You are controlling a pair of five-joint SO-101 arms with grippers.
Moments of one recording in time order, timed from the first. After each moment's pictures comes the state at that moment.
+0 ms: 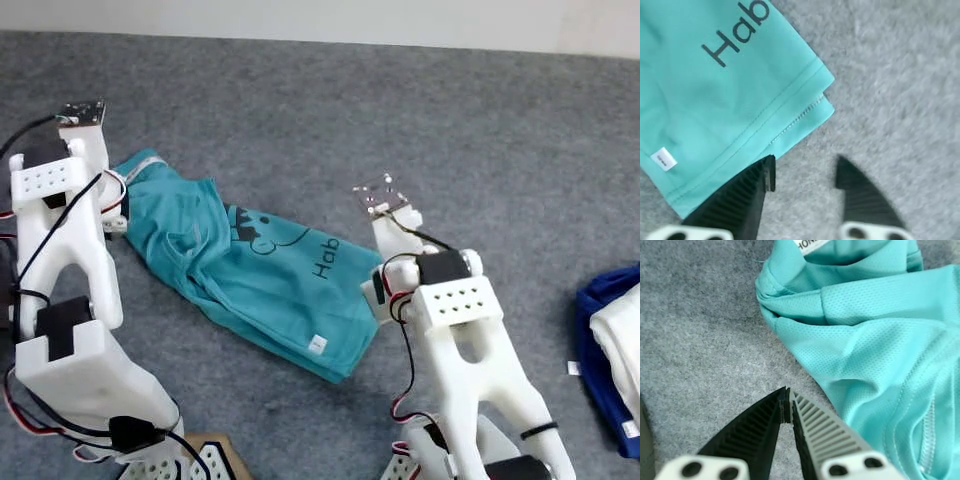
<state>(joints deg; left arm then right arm) -26.0 14.8 -0.3 76.5 -8.8 -17.7 -31.5 46.1 64.3 16.4</state>
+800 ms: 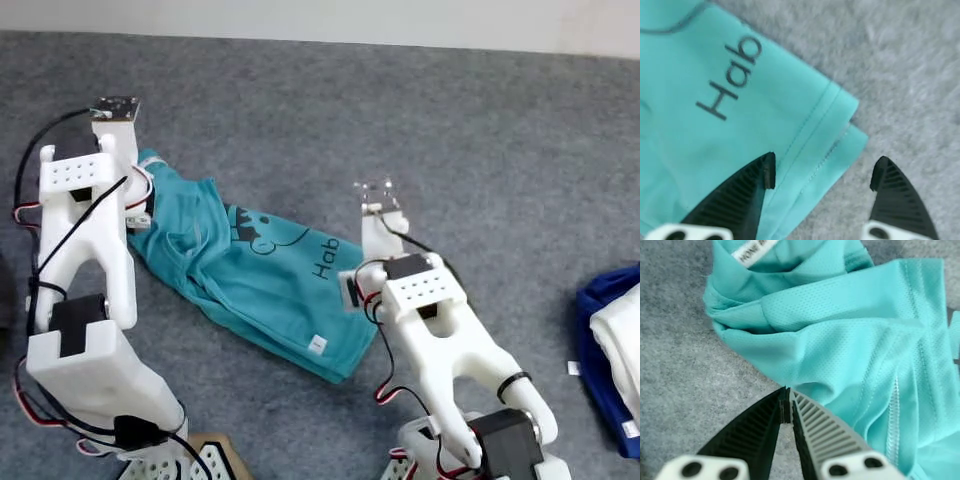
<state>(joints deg) -20.3 14.8 0.5 76.4 -8.8 -23.6 -17.9 50.7 45.8 -5.9</state>
